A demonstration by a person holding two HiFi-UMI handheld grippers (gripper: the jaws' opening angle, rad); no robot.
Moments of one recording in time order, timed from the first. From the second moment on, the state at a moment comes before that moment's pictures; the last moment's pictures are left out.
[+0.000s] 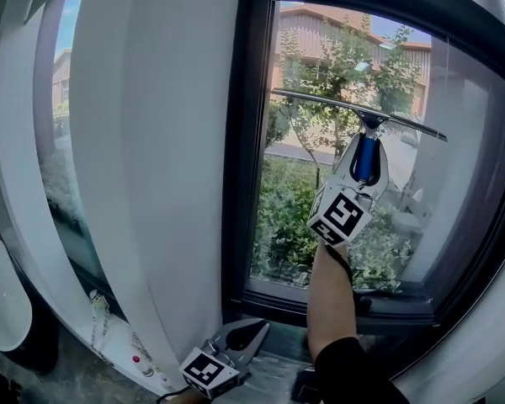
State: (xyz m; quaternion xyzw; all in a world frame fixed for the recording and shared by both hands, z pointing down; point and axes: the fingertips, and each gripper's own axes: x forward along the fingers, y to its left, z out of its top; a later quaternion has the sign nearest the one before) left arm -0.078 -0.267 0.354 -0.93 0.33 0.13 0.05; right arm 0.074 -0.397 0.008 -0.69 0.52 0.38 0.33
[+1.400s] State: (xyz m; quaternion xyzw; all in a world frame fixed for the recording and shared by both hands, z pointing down) left arm -0.082 -0.281 0.363 -0.93 0.35 0.13 0.06; right arm 0.069 -0.397 0.045 -0.70 0.52 0.39 0.30
